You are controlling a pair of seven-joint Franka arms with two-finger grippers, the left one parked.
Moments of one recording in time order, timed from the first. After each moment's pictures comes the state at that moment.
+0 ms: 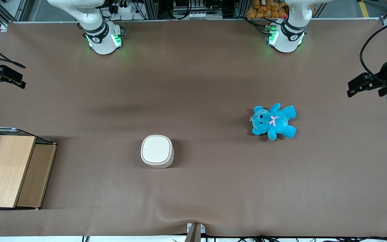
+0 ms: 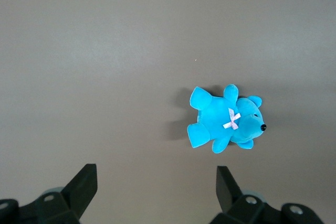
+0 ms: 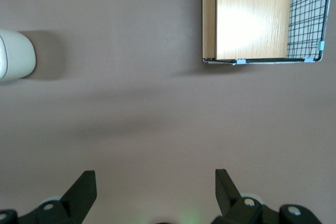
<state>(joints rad) 0.01 -0.02 -0.06 -1.57 -0.03 1.47 0.01</state>
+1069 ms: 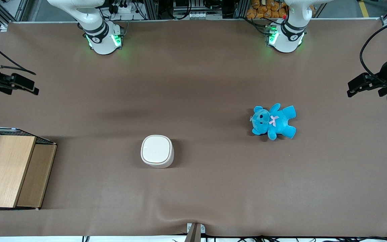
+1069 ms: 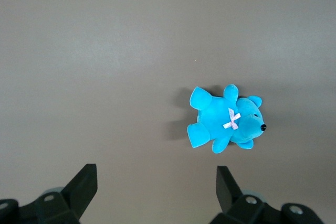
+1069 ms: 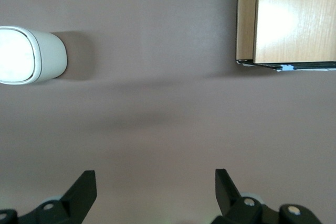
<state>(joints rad) 0.01 0.04 -0.06 -1.56 0.09 1.52 0.01</state>
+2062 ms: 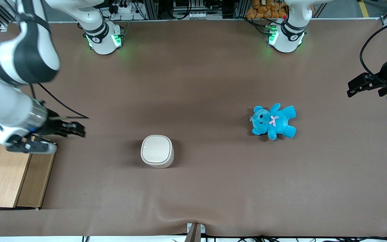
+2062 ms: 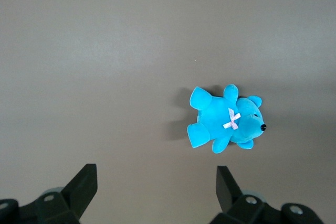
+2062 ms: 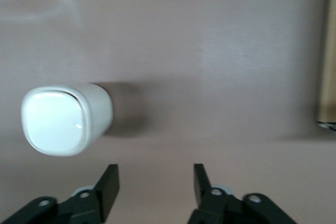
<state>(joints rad) 0.21 0.40 -0.05 -1.37 0.14 1.78 0.21</state>
